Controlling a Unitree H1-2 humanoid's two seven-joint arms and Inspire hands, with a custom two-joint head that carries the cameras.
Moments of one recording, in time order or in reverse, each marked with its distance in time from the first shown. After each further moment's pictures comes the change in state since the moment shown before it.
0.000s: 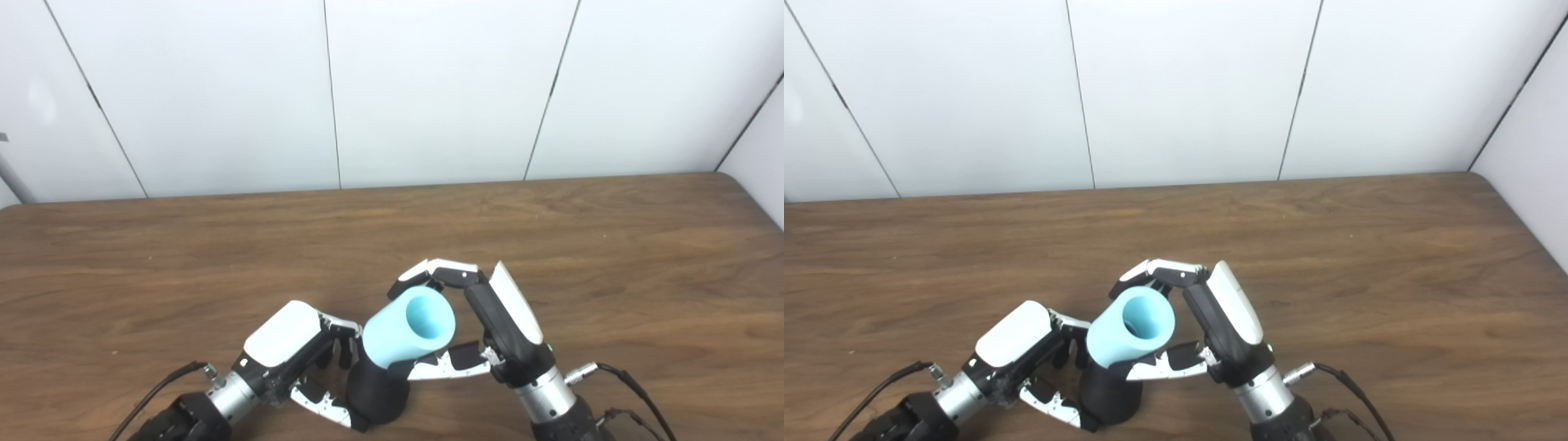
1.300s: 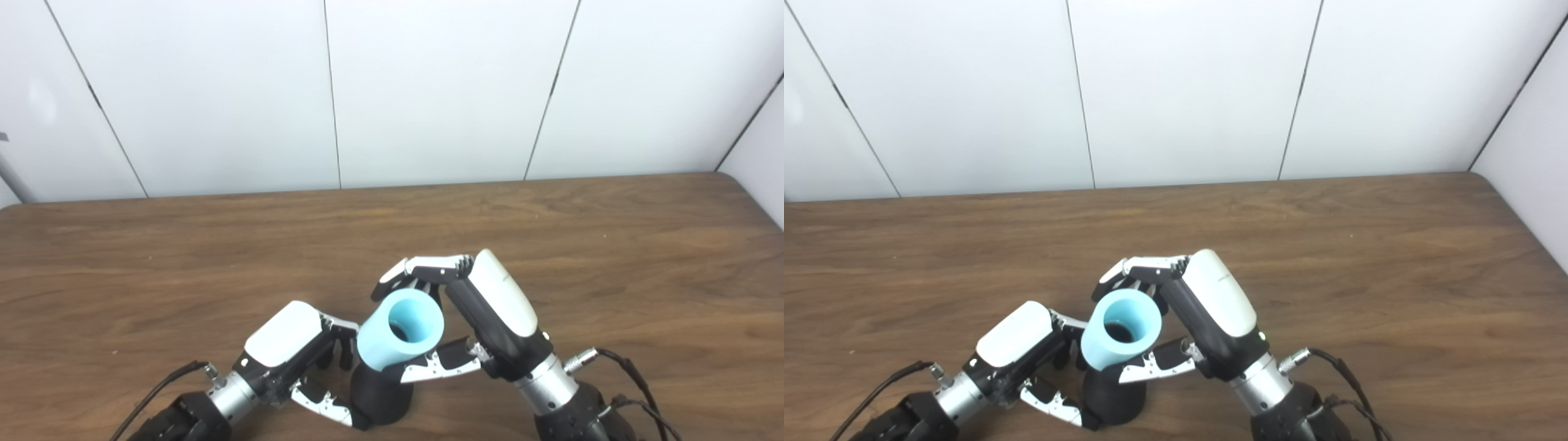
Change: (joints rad) left arm 0.001 -0.002 0.006 -0.004 -0.002 -0.002 -0.018; right arm -0.037 -0.001 -0.003 -0.134 -0.145 0.124 0.163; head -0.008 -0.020
